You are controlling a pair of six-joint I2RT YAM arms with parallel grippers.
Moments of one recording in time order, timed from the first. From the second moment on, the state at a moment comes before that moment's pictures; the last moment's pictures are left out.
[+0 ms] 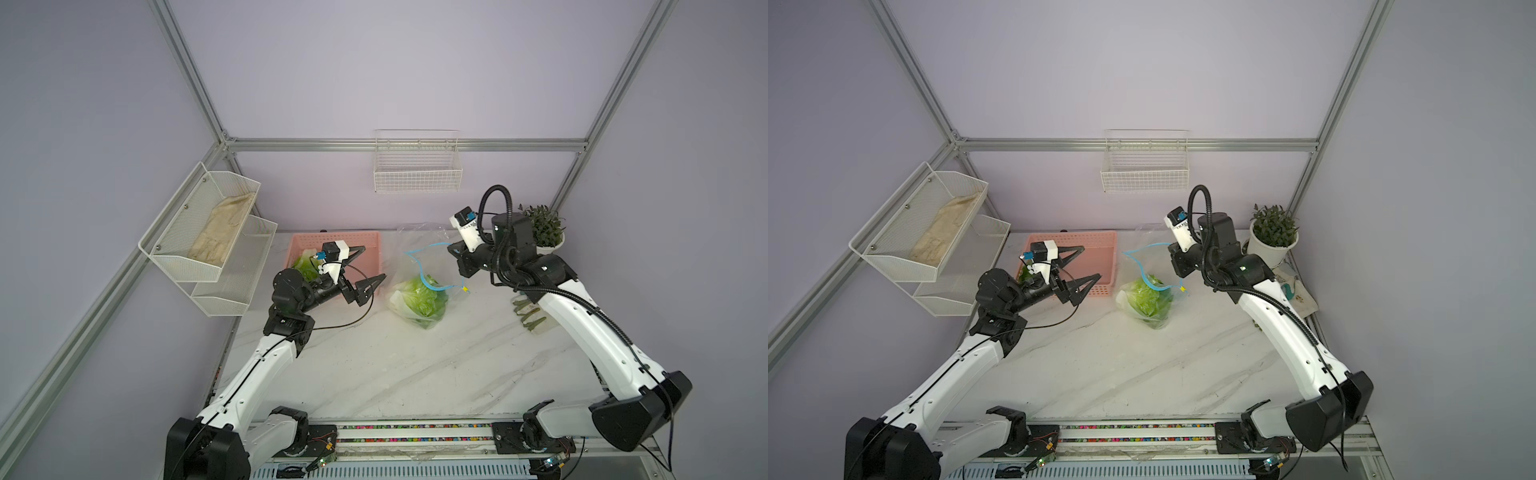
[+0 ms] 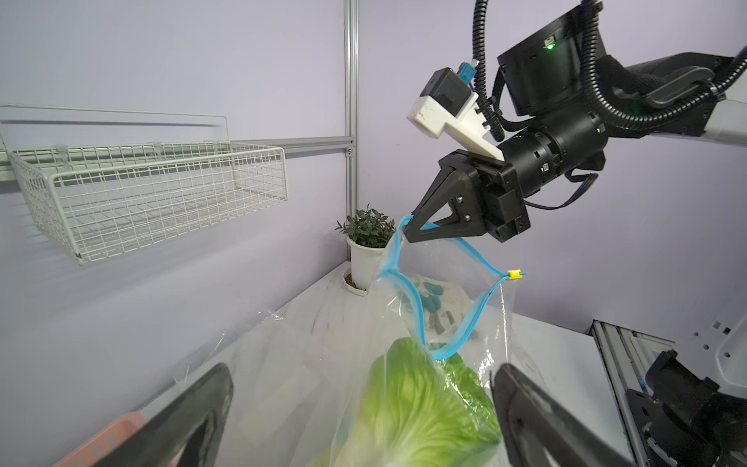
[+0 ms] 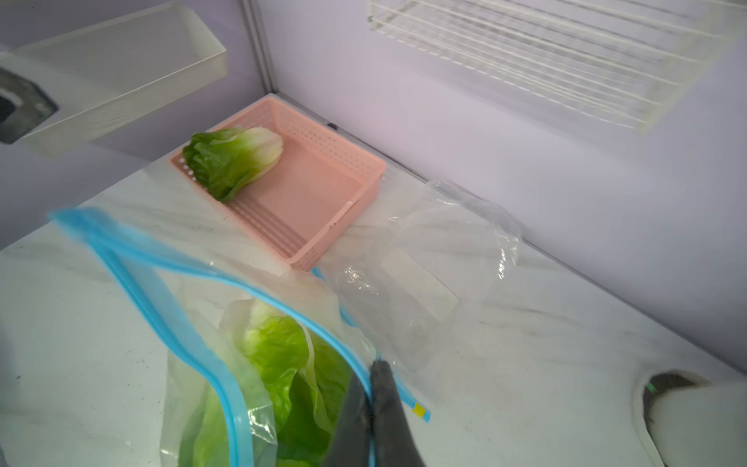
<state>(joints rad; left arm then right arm) -0.24 1.08 0.76 0.52 0.75 -0.17 0.42 1.33 1.51 -0.65 -0.12 -0.10</state>
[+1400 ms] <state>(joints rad) -0.72 1.69 0.88 0.54 0.21 -1.01 0.39 1.31 1.14 -0.39 -0.39 0.41</state>
